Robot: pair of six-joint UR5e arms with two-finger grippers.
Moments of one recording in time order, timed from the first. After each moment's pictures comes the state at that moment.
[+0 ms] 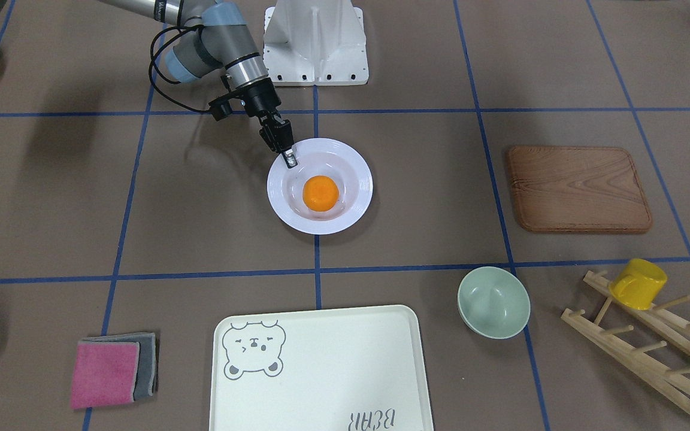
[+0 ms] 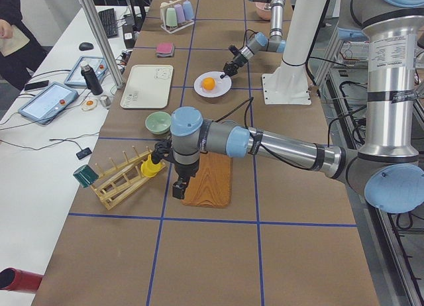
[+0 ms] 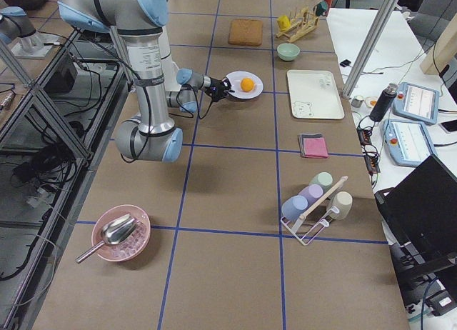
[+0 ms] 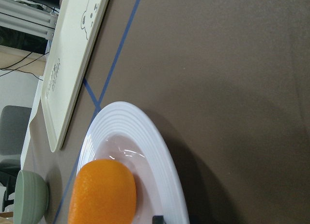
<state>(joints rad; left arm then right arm) -1.50 -1.50 -1.87 -1.52 -2.25 0.15 0.10 -1.18 1.58 -0.61 0.87 2.24</state>
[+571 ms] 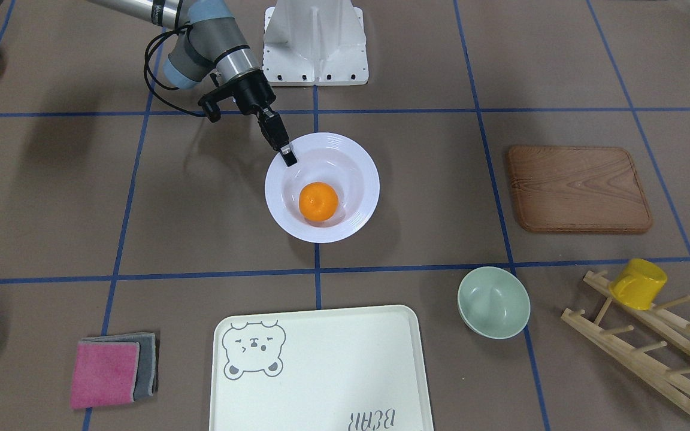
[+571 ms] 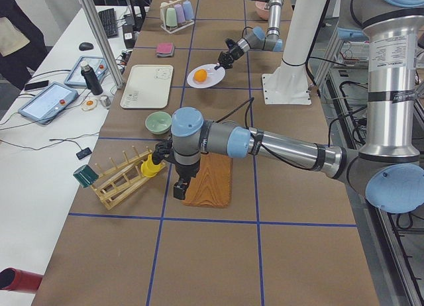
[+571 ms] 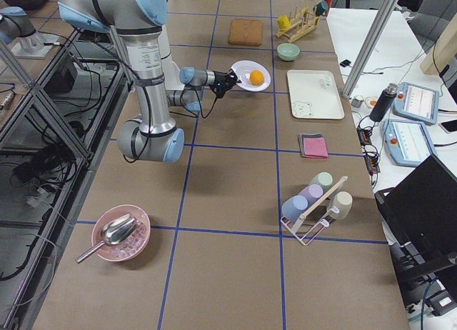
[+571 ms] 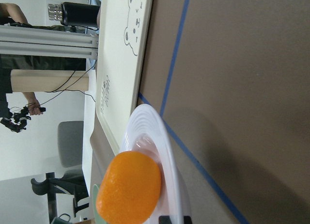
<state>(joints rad) -1.50 -1.49 -1.87 -1.52 -2.25 0.14 0.16 -1.18 1.60 -0.41 0.82 2.28</state>
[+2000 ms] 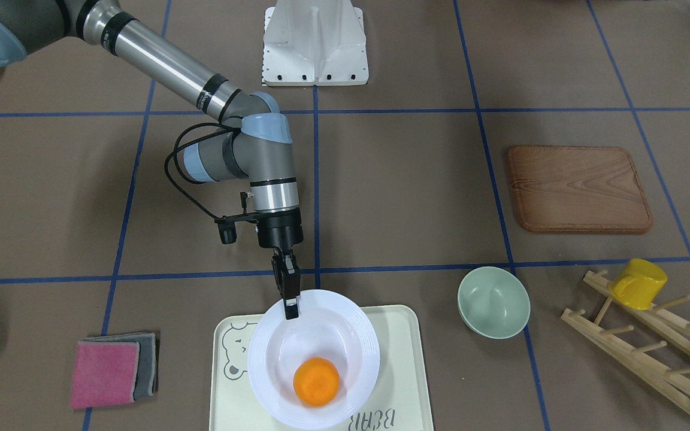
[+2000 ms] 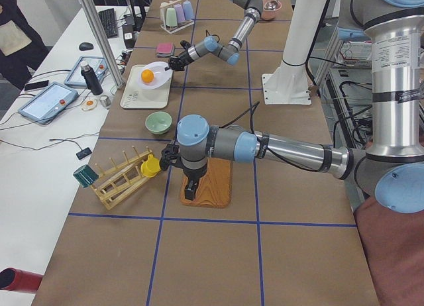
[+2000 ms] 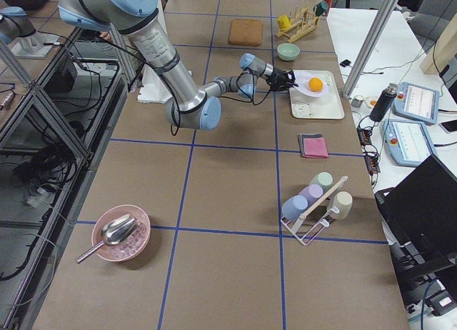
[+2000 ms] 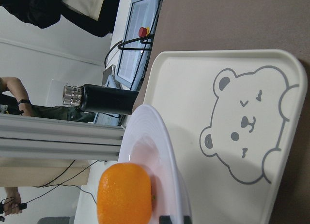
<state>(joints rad) -1.50 -1.45 -1.88 -1.53 -2.36 0.06 0.52 -0.70 1.00 -0.70 1.00 2.39</state>
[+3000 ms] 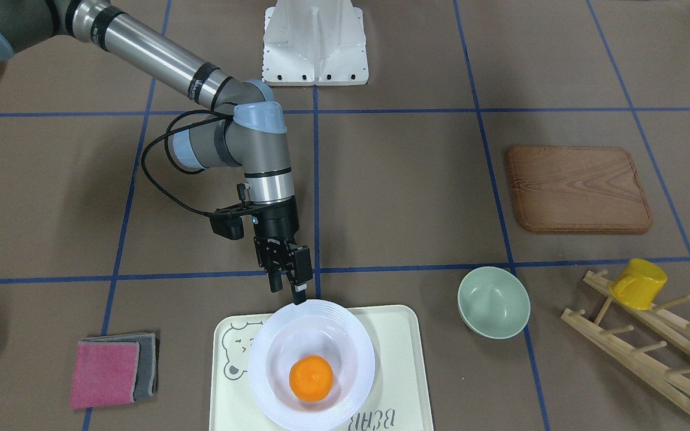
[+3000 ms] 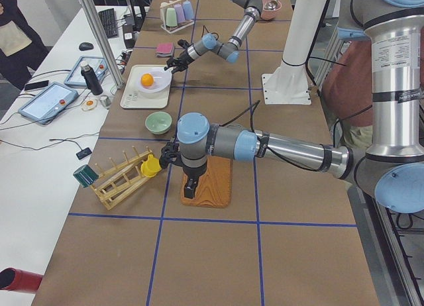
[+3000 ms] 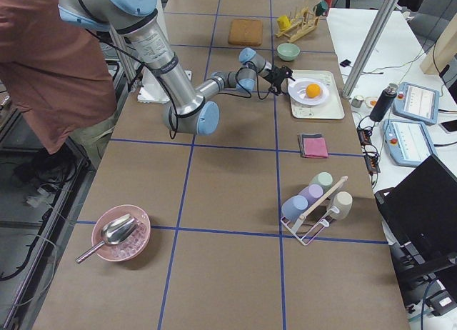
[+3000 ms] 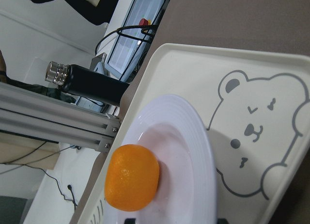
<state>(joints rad) -1.51 -1.45 -1.89 -1.53 -2.36 0.06 0.53 -0.81 1.28 -0.94 1.18 1.97</state>
